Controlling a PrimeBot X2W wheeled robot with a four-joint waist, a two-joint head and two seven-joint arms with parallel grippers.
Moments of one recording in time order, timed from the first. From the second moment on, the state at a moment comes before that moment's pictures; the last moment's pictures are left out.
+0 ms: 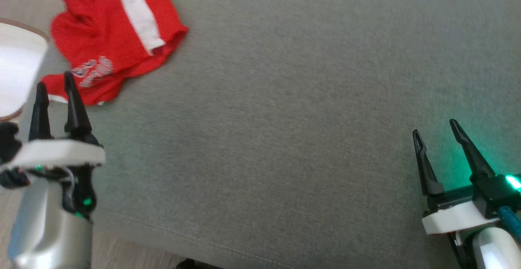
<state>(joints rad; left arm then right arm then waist) -0.36 0.17 0.07 0.38 -0.54 -0.13 -0.15 0.01 -0.19 0.03 0.09 -0.05 0.12 -0.25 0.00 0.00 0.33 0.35</state>
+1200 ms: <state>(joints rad) -0.68 0.51 -0.41 0.25 -0.98 -0.13 0.19 -0.02 -0.10 0.09 0.15 0.01 0.12 -0.25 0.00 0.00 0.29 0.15</state>
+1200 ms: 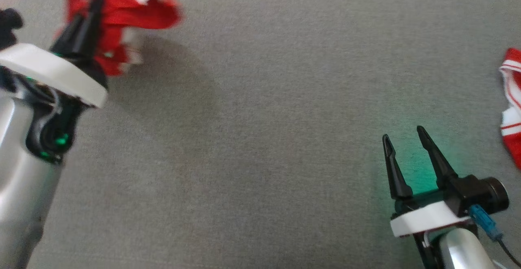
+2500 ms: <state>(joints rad) -0.57 0.06 -0.80 0.19 -1.07 0.03 0.17 -0.14 -0.05 0.14 0.17 0.17 0.12 -0.25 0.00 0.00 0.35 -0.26</state>
